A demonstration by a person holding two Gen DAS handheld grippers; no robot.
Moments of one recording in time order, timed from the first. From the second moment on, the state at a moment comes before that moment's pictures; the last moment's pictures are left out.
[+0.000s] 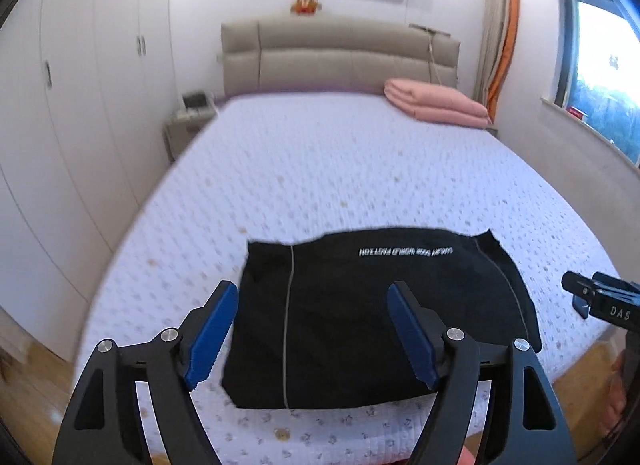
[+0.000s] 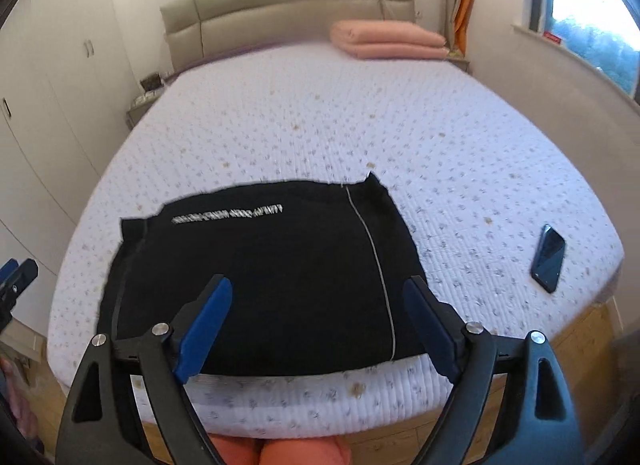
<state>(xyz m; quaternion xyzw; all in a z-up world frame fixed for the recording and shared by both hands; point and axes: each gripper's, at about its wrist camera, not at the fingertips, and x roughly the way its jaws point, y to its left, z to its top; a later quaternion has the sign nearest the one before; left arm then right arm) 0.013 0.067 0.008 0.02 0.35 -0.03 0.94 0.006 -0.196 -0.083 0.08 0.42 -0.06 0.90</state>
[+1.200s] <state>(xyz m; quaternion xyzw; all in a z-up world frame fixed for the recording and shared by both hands) -0.086 0.017 0.045 0.02 0.36 -0.05 0.93 -0.105 -0.155 -0.007 0.08 0.34 -0.08 0.93</state>
